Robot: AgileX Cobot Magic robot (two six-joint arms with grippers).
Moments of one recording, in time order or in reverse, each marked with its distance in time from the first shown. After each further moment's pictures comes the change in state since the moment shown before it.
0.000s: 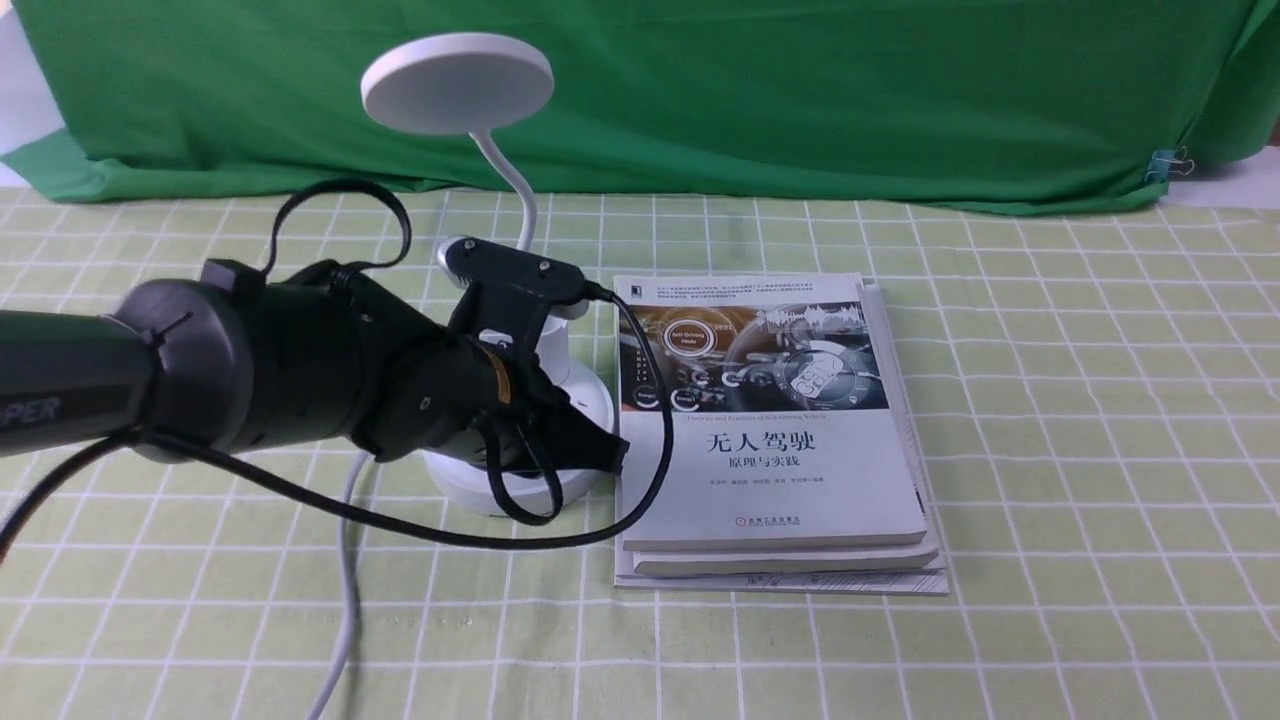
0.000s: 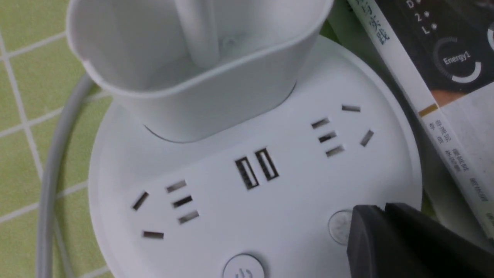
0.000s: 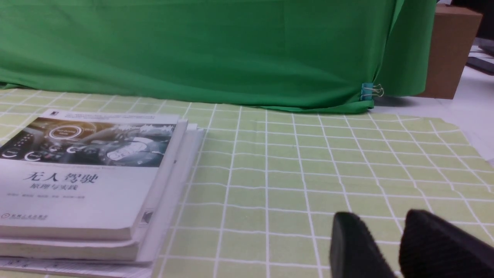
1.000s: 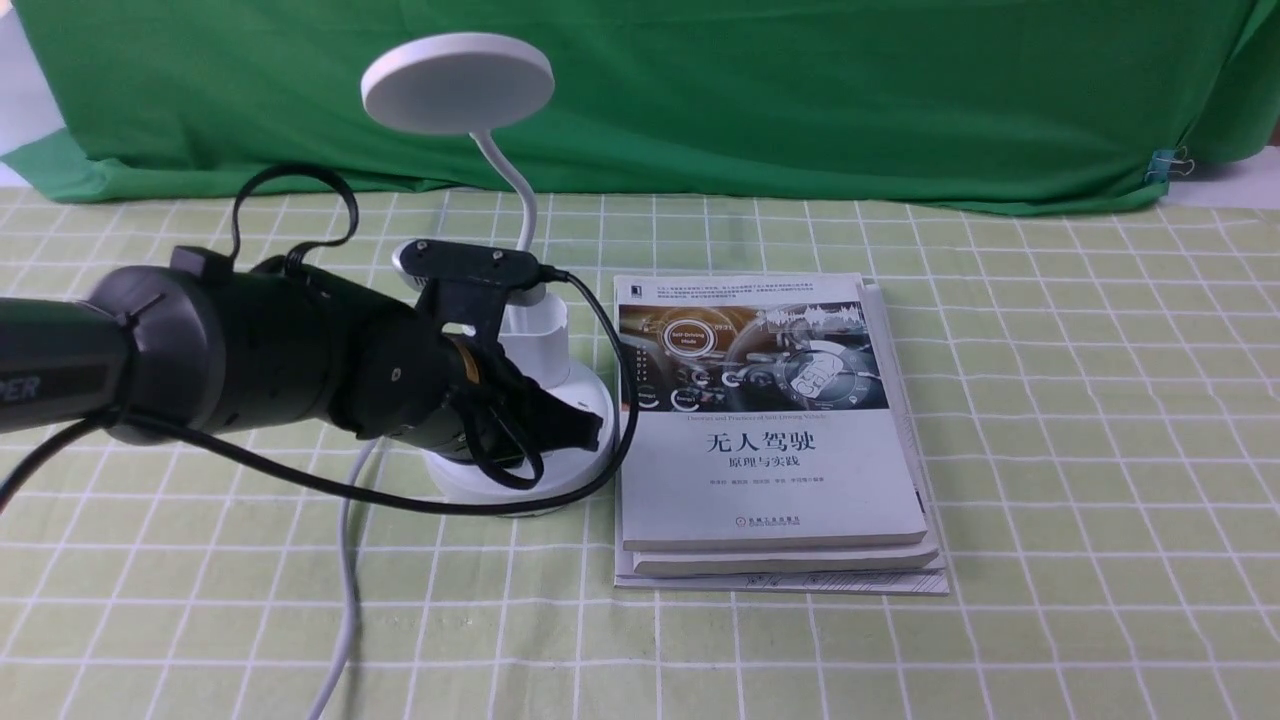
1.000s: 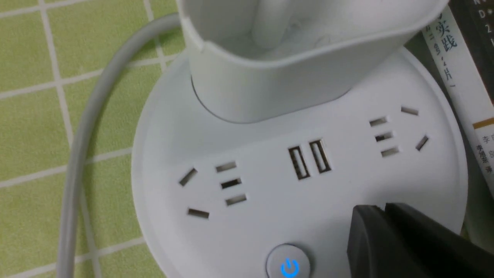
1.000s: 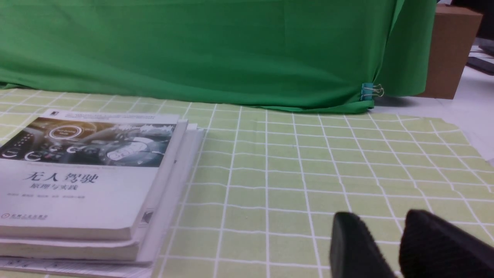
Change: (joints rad) right arm 0.000 0.000 0.000 0.000 0.000 0.000; left arm 0.062 0.003 0.000 -0.165 0.007 0.067
